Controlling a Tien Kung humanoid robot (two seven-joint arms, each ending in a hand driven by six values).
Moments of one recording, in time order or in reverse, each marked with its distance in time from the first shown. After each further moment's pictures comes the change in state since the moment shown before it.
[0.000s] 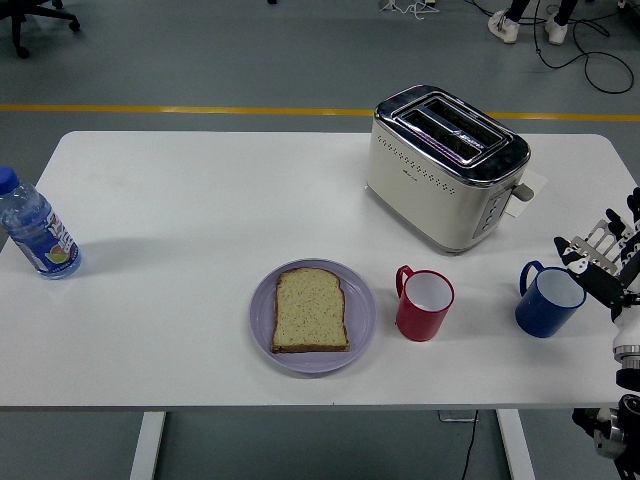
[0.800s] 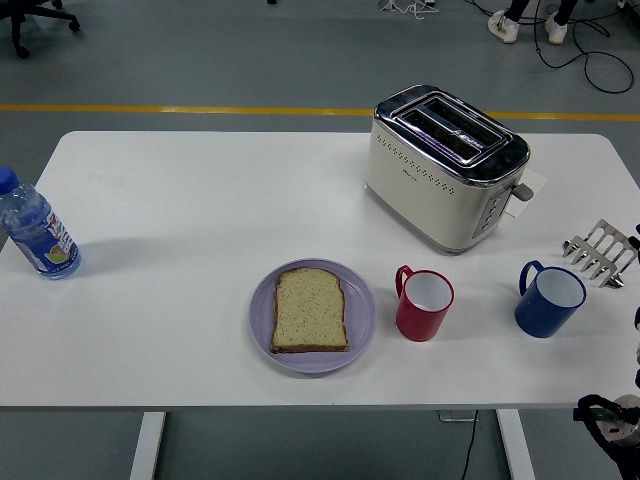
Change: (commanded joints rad) left arm -0.023 0.002 -0.009 -0.005 0.018 0.000 -0.001; right arm -0.006 0.020 0.075 0.028 0.374 -0.003 0.028
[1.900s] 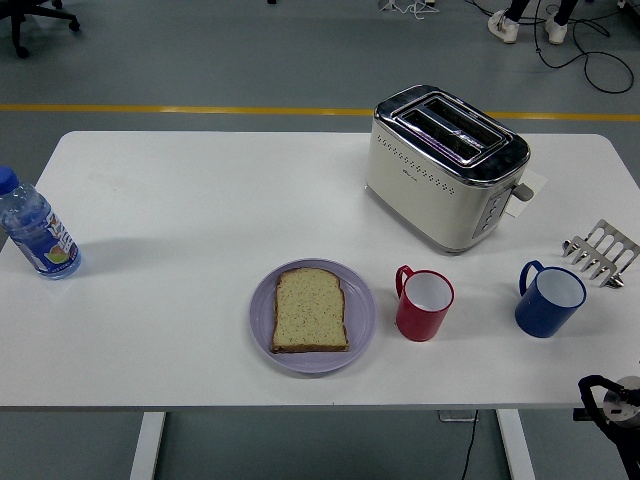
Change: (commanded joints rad) left arm -0.048 0.003 -0.027 0.003 0.013 0.001 0.000; right arm 0.045 0.002 0.010 -0.002 0.035 0.013 0.059
